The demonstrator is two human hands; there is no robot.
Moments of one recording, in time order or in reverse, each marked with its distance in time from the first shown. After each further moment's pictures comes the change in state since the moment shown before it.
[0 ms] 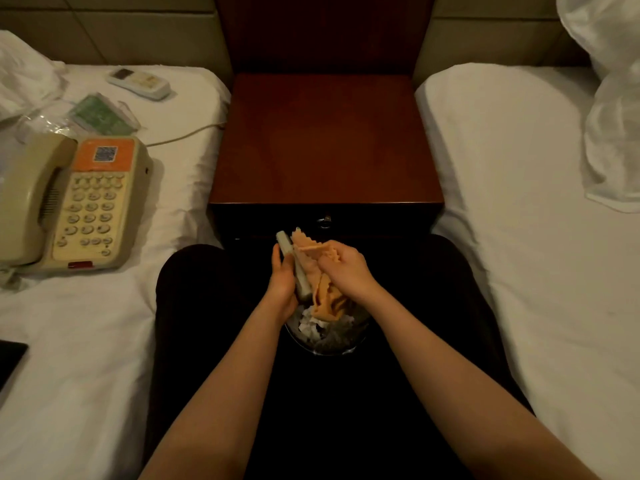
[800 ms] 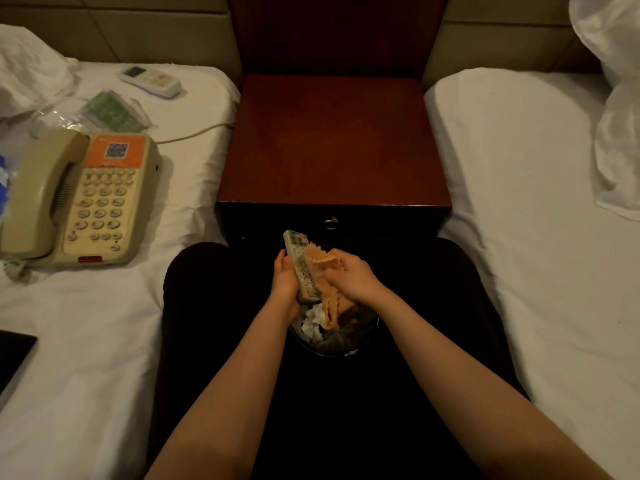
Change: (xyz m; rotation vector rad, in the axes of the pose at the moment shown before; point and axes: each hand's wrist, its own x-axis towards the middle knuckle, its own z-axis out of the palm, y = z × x) left_hand 0.009 -0.006 -0.006 0.032 0.114 -0.049; right_hand 0.004 0.006 0.000 -0.180 -0.098 0.026
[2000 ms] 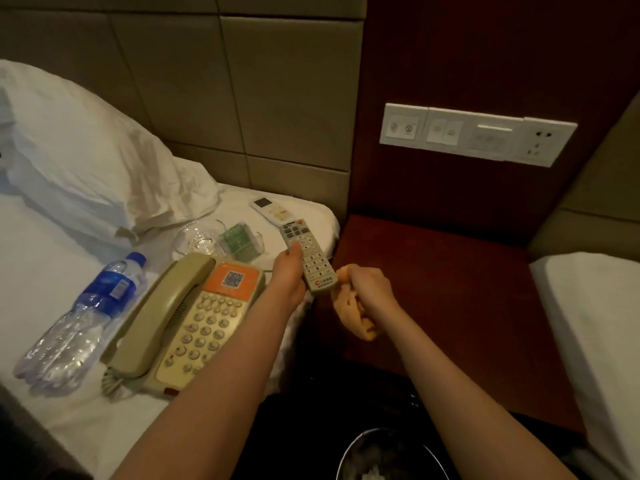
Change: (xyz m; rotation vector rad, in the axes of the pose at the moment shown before) left_hand 0.042 0.273 -0.037 -0.350 0.060 0.319; right_hand 0.134 -0.218 -0.032 0.165 0.100 -0.024
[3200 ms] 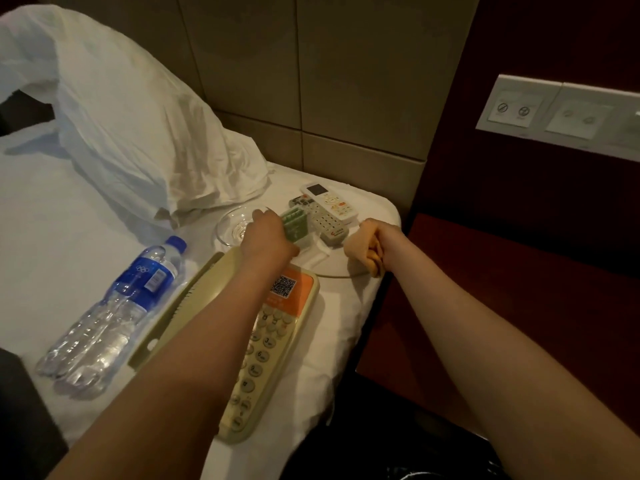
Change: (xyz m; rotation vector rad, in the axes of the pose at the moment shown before) left_hand 0.075 0.073 -0.089 1.503 0.359 0.354; right_hand 0.136 -0.068 0.073 0.458 -0.238 0.240
